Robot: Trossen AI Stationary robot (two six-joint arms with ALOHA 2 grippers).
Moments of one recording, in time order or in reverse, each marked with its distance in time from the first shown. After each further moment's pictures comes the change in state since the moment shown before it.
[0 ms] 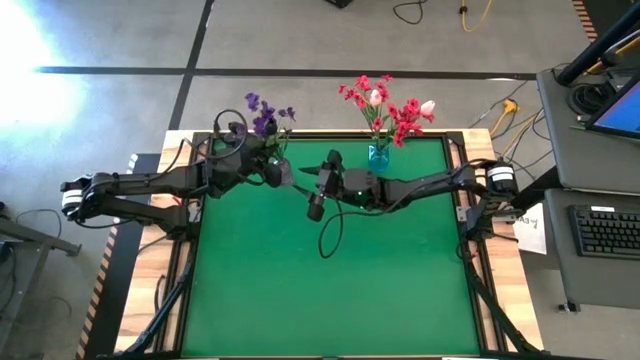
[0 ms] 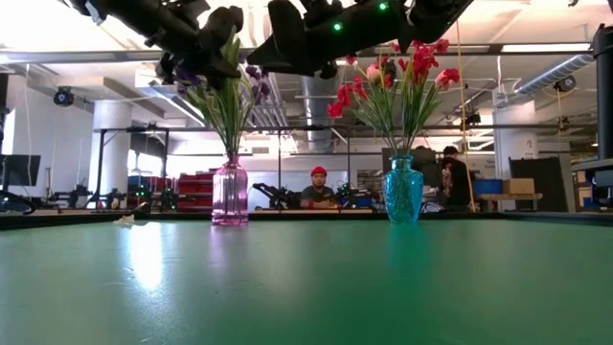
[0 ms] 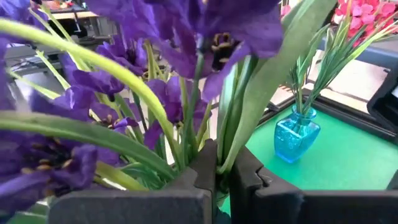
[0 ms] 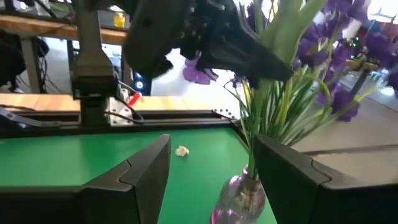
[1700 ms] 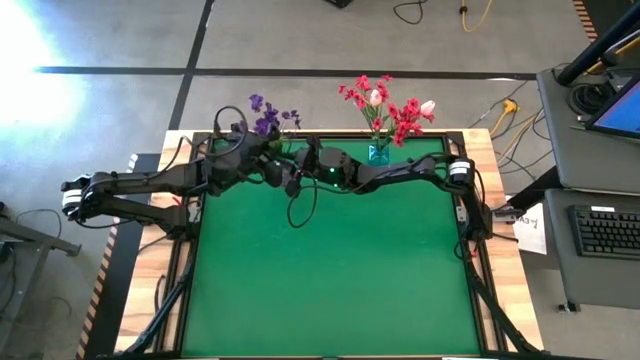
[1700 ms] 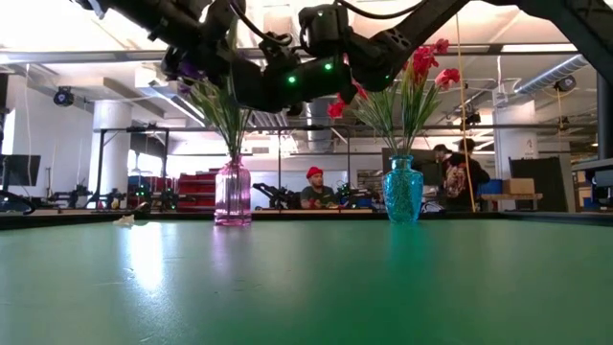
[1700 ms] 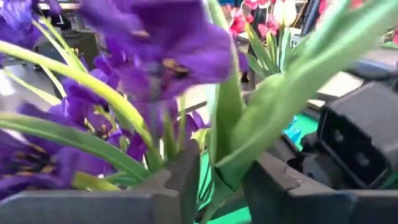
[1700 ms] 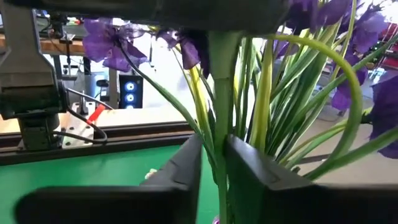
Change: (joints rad) left arm 0.001 0.006 0.041 -0.026 0.054 -0.038; right arm -0.158 0.306 0.256 0.113 -0.150 0.018
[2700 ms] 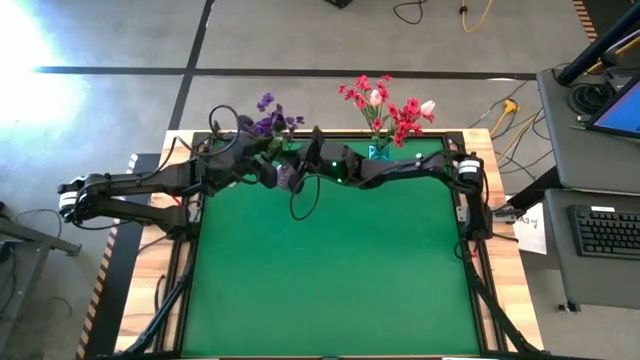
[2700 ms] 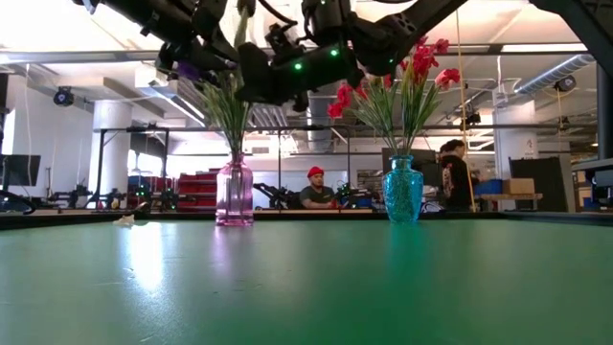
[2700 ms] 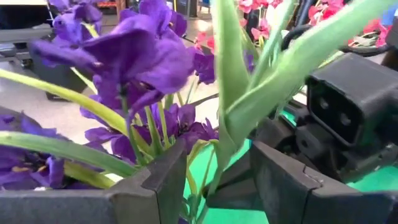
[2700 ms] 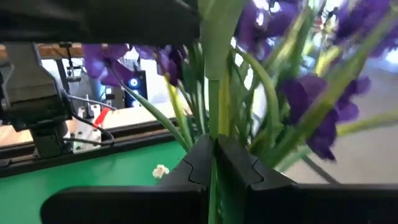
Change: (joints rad) left arm -0.003 -0.052 0.000 -0.047 0.030 -0.015; right arm -0.015 -0.068 0.008 -0.135 -0.004 0.110
